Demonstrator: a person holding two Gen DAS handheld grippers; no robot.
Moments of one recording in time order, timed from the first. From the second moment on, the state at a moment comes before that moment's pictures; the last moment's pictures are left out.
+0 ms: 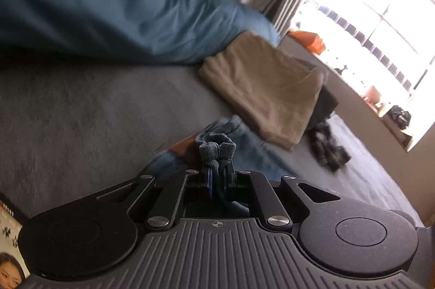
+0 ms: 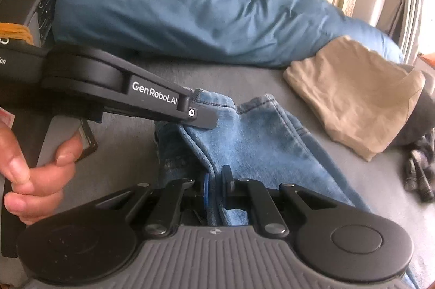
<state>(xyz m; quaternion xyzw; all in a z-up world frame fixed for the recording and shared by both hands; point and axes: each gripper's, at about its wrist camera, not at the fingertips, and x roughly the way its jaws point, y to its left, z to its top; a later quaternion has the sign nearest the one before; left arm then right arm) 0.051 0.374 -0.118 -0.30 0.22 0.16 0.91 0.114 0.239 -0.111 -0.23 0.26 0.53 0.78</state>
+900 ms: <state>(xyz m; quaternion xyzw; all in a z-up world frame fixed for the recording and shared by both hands) 0.028 0.396 -0.099 -0.34 0.20 0.25 0.89 0.231 0.056 -0.064 0.16 0.50 0.44 0.73</state>
